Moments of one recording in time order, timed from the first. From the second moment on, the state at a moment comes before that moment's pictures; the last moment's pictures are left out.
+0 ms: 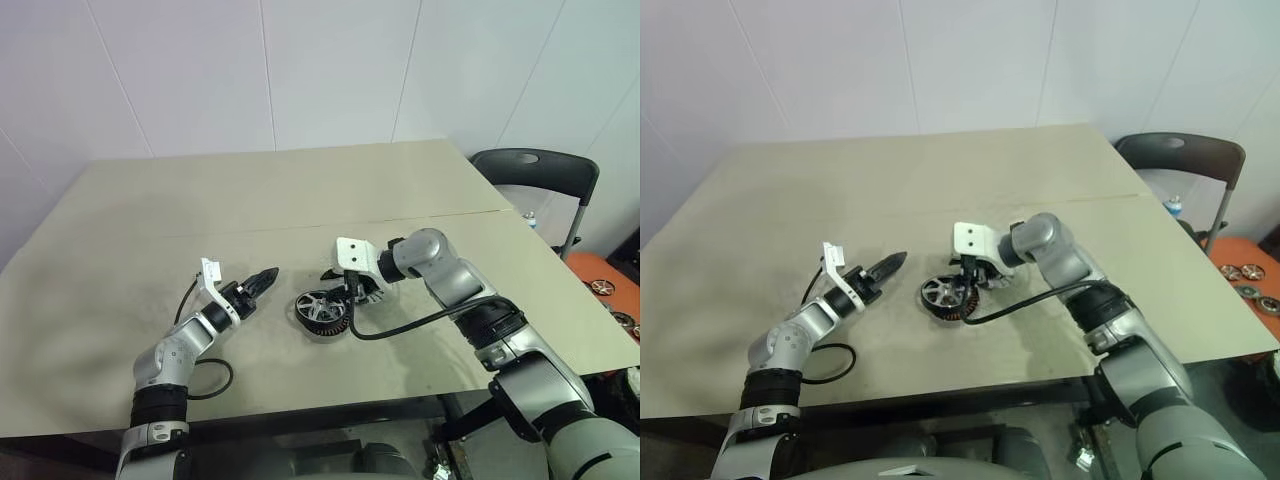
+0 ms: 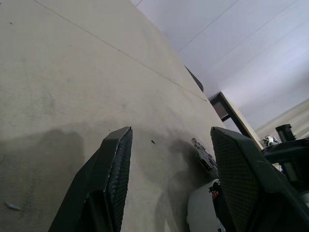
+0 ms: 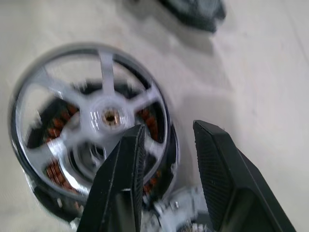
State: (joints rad) left arm -0.29 0.18 0.29 0.28 -0.71 0.65 -0.67; right arm -0.76 -0.43 0.42 0.32 -0.01 0.24 1.21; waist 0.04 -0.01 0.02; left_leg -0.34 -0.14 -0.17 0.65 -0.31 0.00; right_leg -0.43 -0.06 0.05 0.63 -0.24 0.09
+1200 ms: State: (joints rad) left arm -0.28 0.17 0.26 0.29 -0.70 0.64 -0.67; right arm -0.67 -0.38 0.43 0.21 0.02 0.39 1.17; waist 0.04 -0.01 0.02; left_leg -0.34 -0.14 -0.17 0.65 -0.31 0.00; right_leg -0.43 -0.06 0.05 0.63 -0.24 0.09
